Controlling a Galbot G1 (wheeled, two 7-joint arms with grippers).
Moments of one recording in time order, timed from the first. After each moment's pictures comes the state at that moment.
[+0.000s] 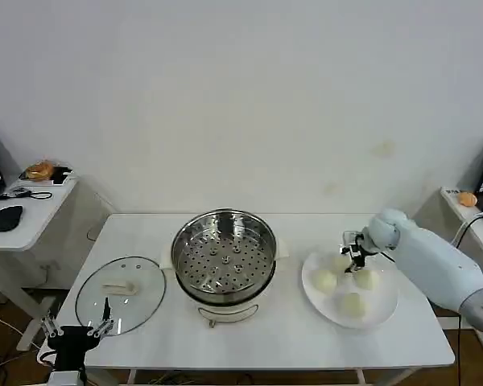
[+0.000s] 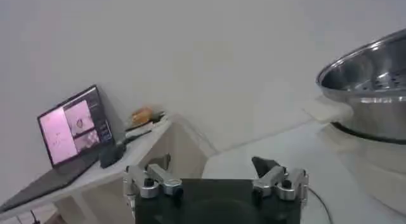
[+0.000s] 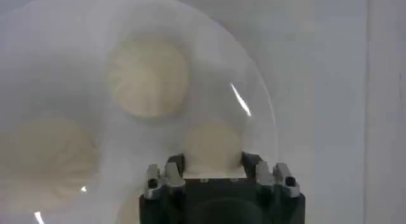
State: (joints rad) left arm 1.81 -1.34 -0.75 -2.24 0.11 0.18 -0.18; right arm -0.09 0.84 -0.63 1.01 -0.26 -0.14 -1.00
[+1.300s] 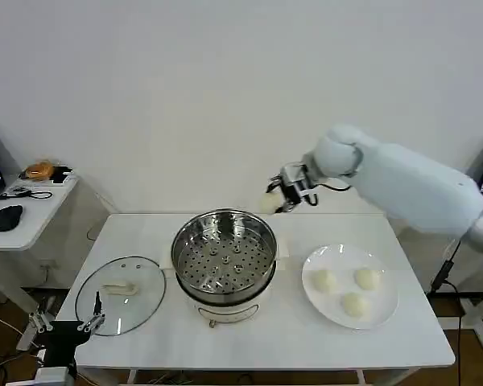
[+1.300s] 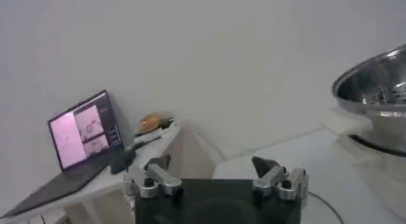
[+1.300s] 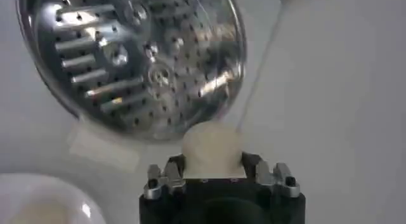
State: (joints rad) left arm 1.81 -1.33 -0.80 -2.28 0.07 0.20 -0.18; right arm 0.45 1.08 -1.05 1.31 0.05 -0.09 -0.99
